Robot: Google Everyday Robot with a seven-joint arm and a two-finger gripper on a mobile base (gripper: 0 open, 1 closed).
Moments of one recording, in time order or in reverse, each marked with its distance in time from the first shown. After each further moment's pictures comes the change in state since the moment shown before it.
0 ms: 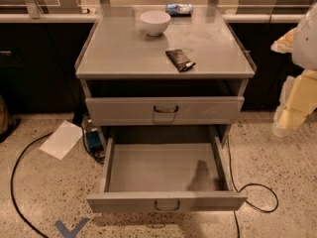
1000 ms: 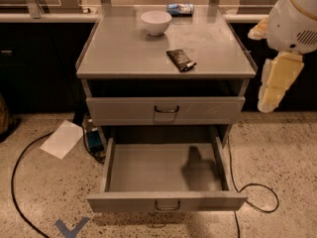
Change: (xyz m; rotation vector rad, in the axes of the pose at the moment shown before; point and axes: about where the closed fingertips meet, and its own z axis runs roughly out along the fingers) arm -0.020 -0.051 0.024 -0.010 0.001 -0.136
